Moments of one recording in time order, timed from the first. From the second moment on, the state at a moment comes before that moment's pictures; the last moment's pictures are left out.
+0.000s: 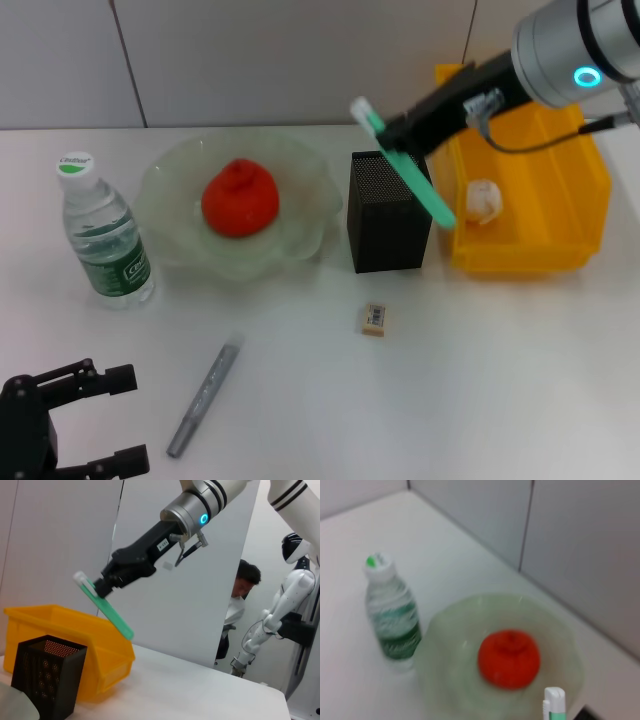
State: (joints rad) left arm -0.19 -1.95 0.81 0.66 1.74 1.94 -1.17; right arm 0.79 2.08 -1.30 -1.55 -2.51 -1.51 2.65
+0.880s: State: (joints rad) left arm -0.20 -1.95 0.81 0.64 1.74 1.92 -1.18; right arm 0.58 2.08 -1.31 -1.20 -1.98 -0.93 1.95
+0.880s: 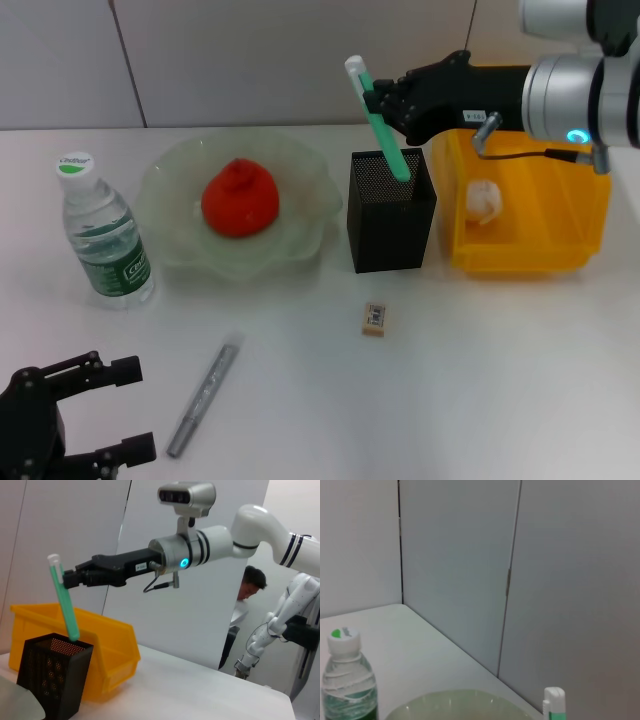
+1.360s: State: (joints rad) left arm -0.20 -1.96 0.81 0.64 1.74 1.92 -1.18; right arm 0.63 2.09 -1.31 -1.04 -1.95 -0.87 1.88
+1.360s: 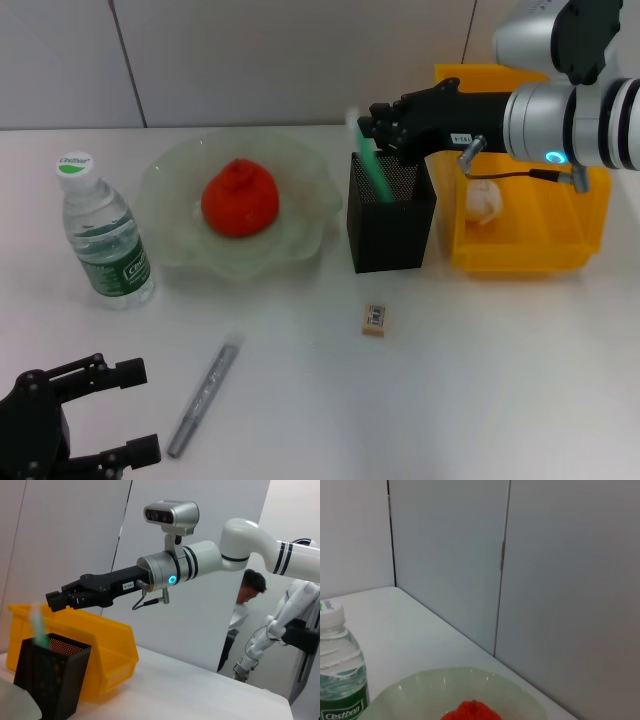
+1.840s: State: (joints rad) left arm -0.20 -1.96 0.81 0.63 1.74 1.92 -1.18; right arm 0.59 2.08 -1.31 -1.18 -1.97 -1.00 1.96
